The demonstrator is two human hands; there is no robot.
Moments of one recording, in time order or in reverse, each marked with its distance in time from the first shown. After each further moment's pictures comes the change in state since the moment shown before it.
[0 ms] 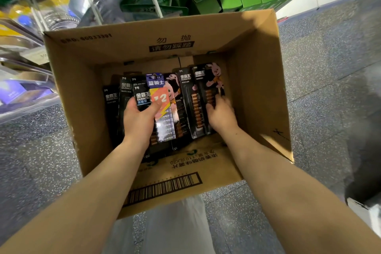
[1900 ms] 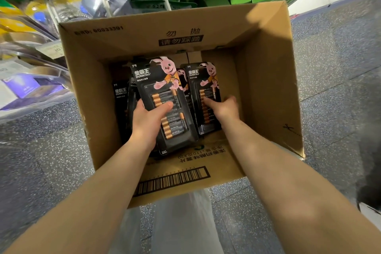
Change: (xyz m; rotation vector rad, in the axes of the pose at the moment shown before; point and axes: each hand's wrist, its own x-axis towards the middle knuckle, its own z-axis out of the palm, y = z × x) left_hand -0.013 -0.002 -0.010 -0.023 -0.092 -0.104; right_hand 0.009 -0.002 0.016 0.487 0.053 0.304
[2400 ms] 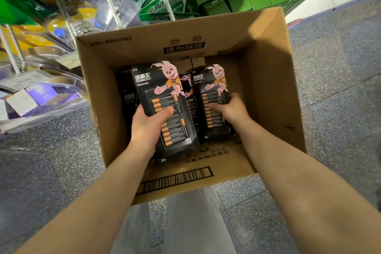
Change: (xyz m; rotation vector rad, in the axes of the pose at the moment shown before) left_hand -0.022 0.011 -0.011 0.060 0.017 0.070; right_hand 0.000 -0.005 -0.020 -0.035 -0.164 -0.184
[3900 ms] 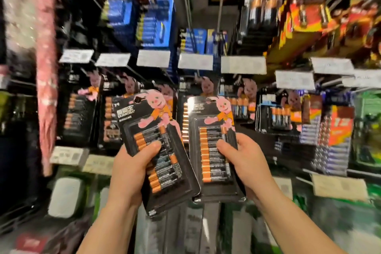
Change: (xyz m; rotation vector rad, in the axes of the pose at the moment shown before) left_hand -0.475 0.439 -0.393 -0.577 0.236 1.557; right_hand -0.683 -0.508 0.057 0.283 -0.199 -1.861
